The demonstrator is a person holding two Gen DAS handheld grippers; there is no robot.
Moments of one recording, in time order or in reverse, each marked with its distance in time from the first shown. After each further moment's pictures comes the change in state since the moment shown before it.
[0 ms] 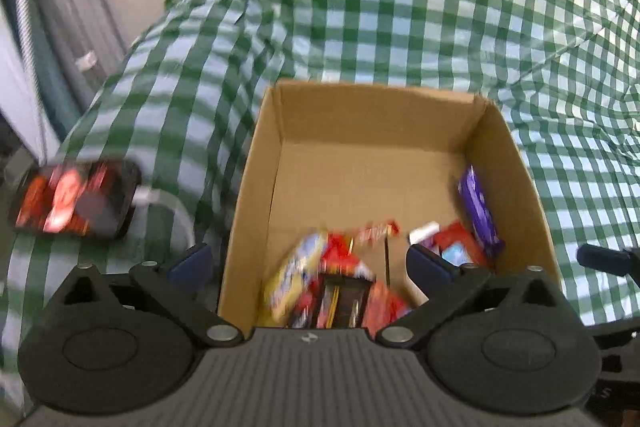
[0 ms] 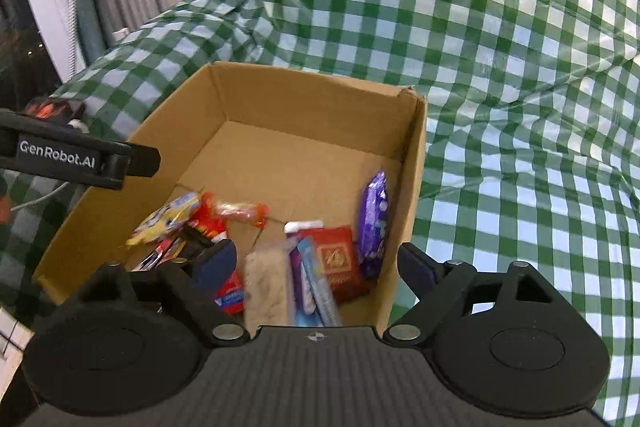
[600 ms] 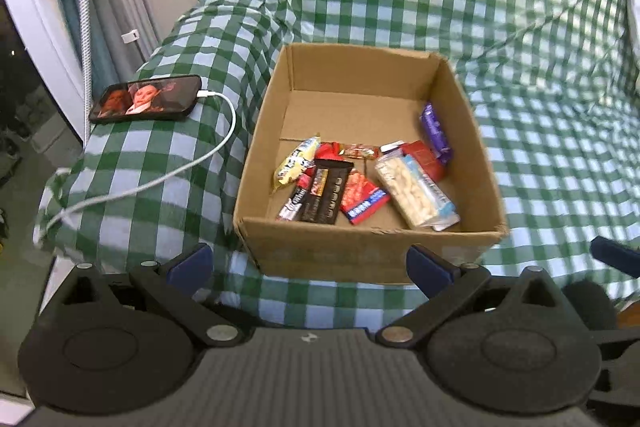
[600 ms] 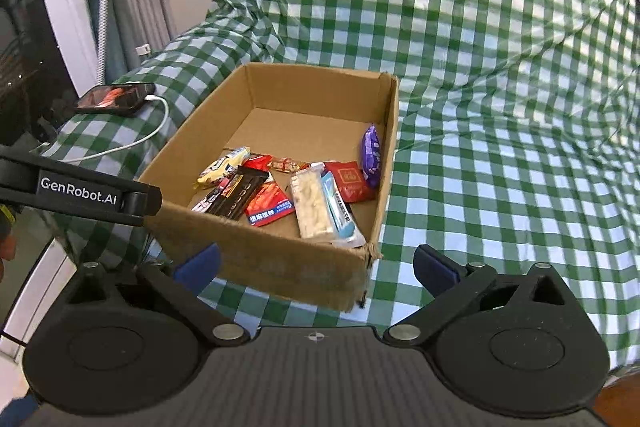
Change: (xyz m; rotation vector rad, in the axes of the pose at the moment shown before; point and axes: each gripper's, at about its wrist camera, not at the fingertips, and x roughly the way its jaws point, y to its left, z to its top) left arm -0.138 -0.013 -0.120 -0.024 -0.029 0.011; right arm -0.144 0.055 -0.105 0.019 -0.107 -0.070
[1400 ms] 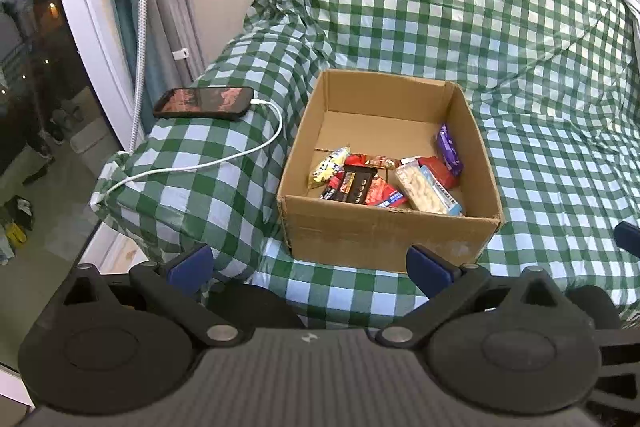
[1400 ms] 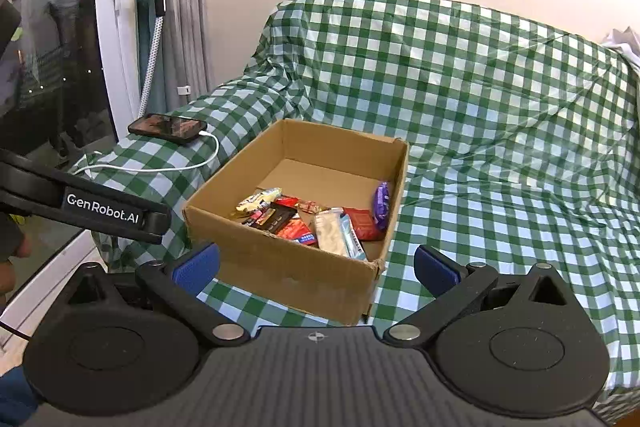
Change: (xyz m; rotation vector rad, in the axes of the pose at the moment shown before) left arm -0.065 0.002 -0.051 -0.045 -0.113 0.095; right arm -0.074 0.020 -0.034 -0.089 -0.187 0.019
